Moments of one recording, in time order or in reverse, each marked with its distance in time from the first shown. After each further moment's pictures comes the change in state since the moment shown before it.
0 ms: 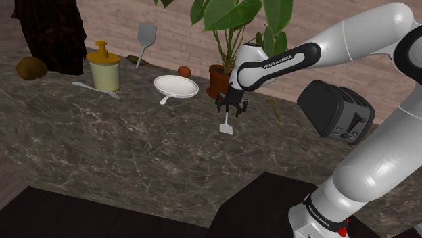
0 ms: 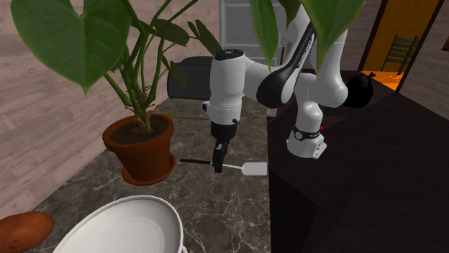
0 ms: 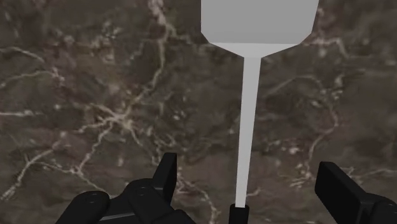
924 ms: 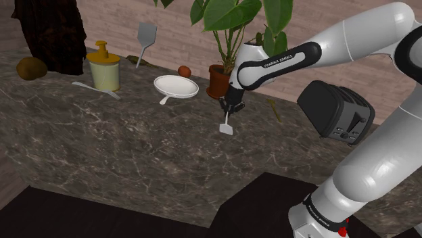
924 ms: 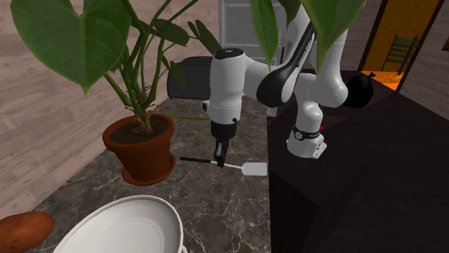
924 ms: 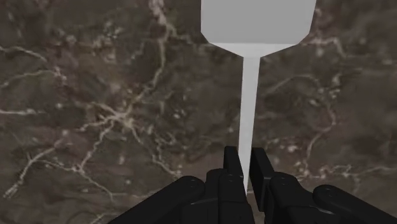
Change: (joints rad) arm 0.000 -0.004 0.000 0.003 0.002 -0.007 -0.001
